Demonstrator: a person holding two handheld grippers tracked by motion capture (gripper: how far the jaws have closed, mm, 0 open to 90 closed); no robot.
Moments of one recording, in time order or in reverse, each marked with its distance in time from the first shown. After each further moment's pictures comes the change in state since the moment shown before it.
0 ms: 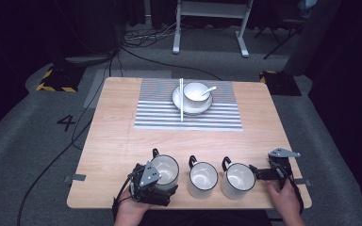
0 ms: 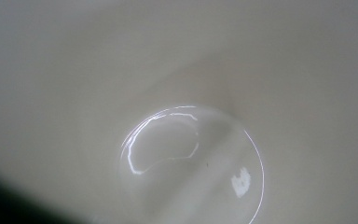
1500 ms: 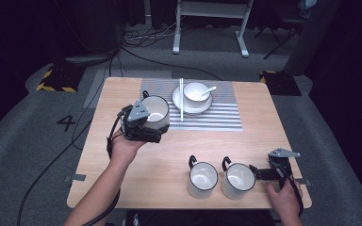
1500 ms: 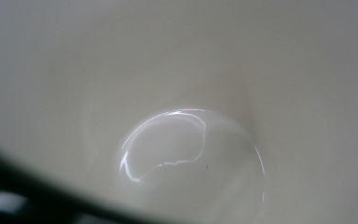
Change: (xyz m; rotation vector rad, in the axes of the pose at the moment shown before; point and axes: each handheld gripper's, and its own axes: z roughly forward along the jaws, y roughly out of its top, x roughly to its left) left arm 0.121 0.108 0.003 -0.166 0.089 0.052; right arm 0.000 0.000 0.000 -0.001 0.000 0.001
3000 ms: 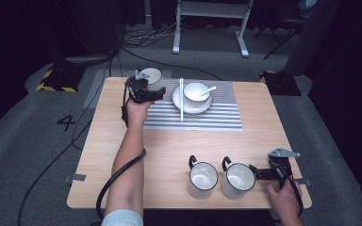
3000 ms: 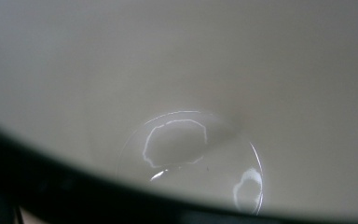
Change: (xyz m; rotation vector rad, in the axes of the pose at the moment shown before) left arm 0.114 0.008 0.115 0.038 0.231 -0.273; right arm 0.000 0.000 0.000 0.001 -0.003 0.003
